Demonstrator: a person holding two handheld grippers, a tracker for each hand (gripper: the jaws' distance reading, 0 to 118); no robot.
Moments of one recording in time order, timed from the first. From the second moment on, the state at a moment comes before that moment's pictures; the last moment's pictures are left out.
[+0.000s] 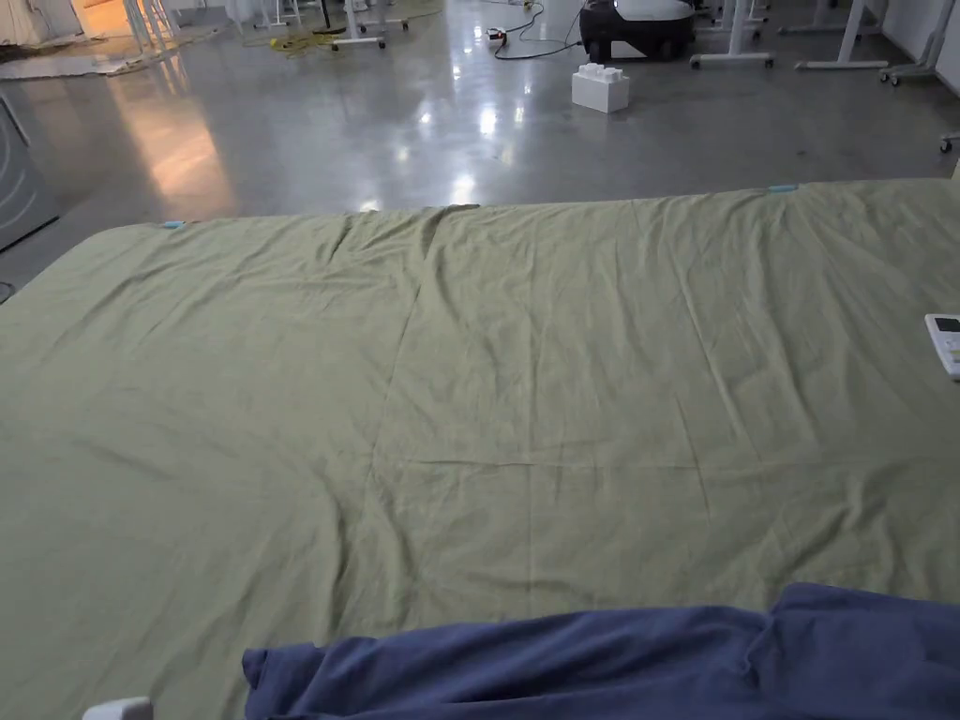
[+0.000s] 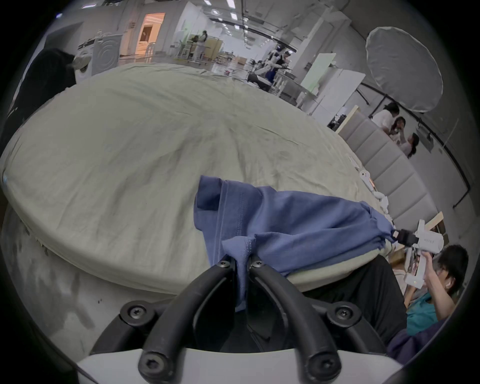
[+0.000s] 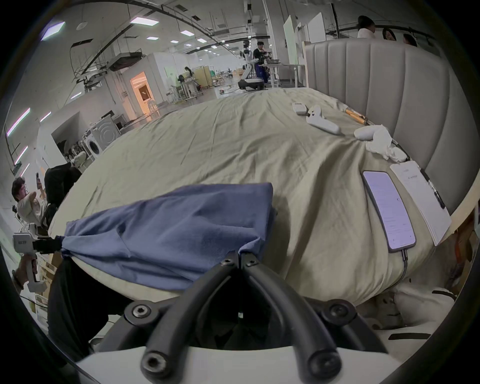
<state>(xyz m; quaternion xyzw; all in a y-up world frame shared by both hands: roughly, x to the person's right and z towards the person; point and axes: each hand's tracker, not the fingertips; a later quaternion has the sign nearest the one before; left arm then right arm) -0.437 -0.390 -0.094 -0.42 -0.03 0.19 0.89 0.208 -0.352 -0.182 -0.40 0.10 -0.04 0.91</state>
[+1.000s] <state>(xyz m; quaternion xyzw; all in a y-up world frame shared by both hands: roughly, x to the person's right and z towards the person) -0.285 -0.189 -0.031 -0.06 0.02 -0.04 1.00 0.106 -0.206 -0.095 -0.06 0.13 0.03 0.99</state>
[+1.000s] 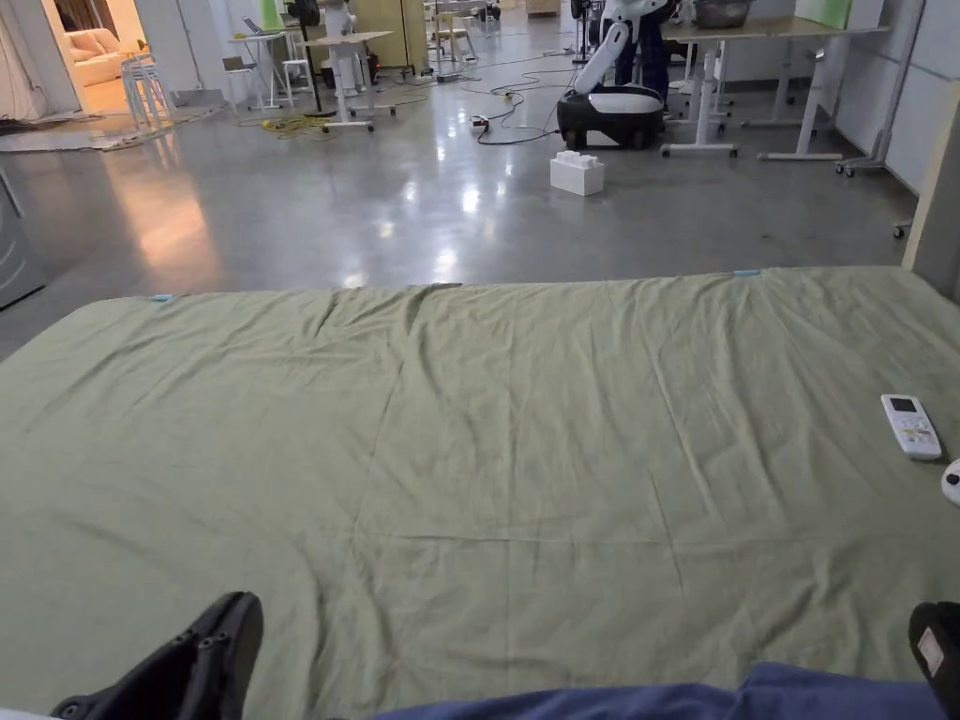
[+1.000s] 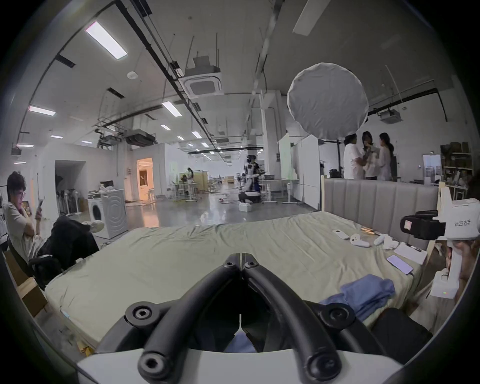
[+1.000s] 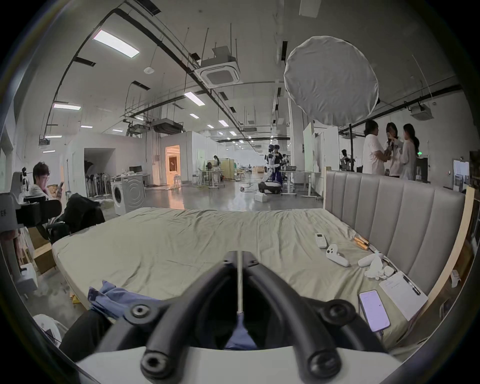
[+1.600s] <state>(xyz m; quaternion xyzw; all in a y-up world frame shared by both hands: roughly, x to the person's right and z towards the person) -0.406 -0.235 -0.076 -0.17 -0.04 0.22 0.96 0.109 -0.234 -0.102 -0.14 0.14 0.00 0.98</state>
